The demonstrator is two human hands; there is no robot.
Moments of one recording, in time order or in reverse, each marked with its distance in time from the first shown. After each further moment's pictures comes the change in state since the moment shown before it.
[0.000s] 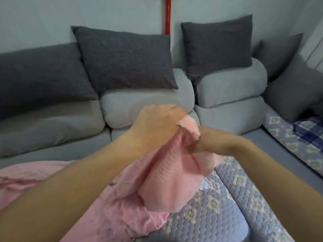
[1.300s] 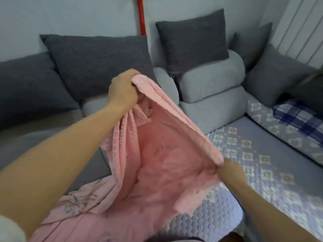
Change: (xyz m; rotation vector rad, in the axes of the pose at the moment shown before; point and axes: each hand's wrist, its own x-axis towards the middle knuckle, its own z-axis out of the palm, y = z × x) left_hand 0.072 -0.070 0.011 -0.329 0.073 -0.596; right_hand -0.053 0.188 0.061 -0.248 0.632 0.769
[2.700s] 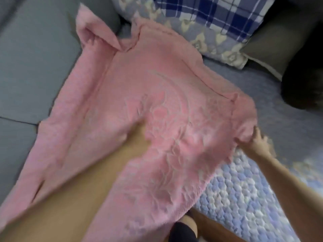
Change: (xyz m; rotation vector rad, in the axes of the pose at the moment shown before) left_hand -0.199 0.162 0.815 0.397 -1.327 0.102; right_hand 0.291 0.660 0.008 0.323 -0.116 0.881
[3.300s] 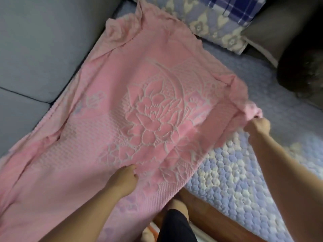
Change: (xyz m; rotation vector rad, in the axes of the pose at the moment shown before) left_hand -0.157 -0.039 0.096 -0.092 -0.320 -0.202; right_hand 0.012 0.017 -0.004 0.510 0.186 0.264
